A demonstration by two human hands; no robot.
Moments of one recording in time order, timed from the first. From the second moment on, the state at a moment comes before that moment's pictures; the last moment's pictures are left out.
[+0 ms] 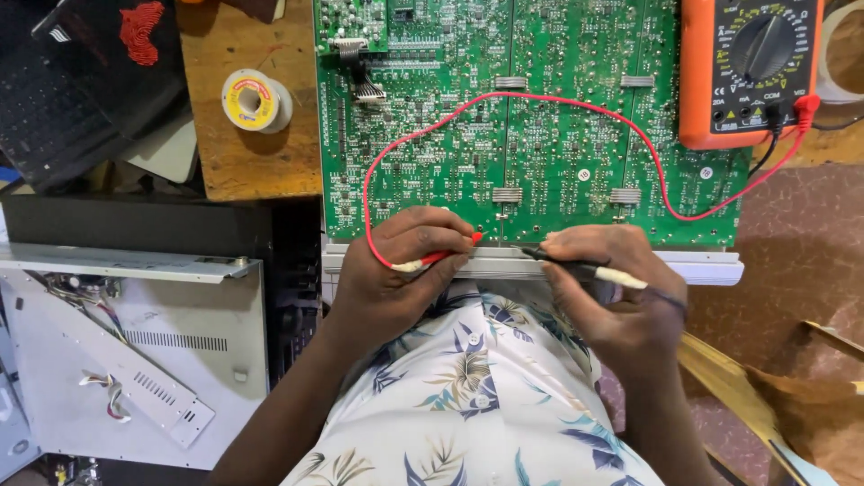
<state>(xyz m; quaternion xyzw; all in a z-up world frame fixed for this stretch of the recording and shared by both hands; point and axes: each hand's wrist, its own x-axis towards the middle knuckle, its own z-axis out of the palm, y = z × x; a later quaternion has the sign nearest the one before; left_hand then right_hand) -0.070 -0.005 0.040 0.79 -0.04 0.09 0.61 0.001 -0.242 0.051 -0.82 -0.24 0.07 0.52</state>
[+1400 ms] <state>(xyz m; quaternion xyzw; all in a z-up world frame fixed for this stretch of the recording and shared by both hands) -0.066 -0.012 0.035 0.79 0.00 0.14 0.60 0.013 -0.229 0.044 -0.79 -0.15 0.03 0.59</state>
